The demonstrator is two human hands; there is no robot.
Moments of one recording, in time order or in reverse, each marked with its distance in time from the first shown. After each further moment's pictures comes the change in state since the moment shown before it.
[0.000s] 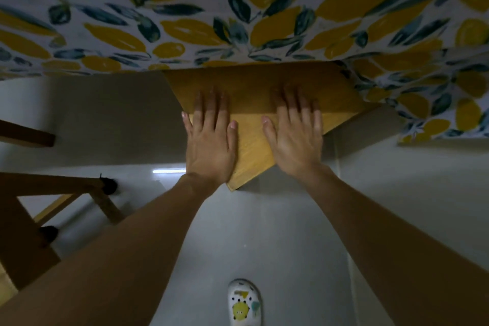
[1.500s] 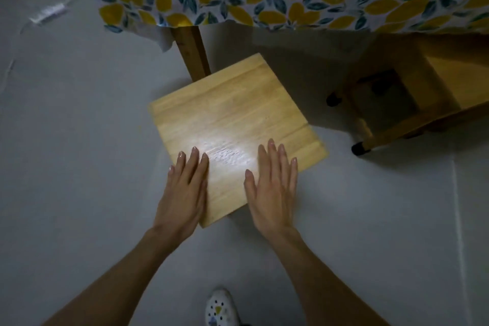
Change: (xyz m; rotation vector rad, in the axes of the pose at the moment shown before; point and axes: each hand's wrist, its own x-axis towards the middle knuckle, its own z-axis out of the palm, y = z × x) left_hand -0.427 -0.439 -0.195 -0.020 -0.119 -0.171; right_hand -0.329 -0.517 0.022 0.264 -0.094 -0.096
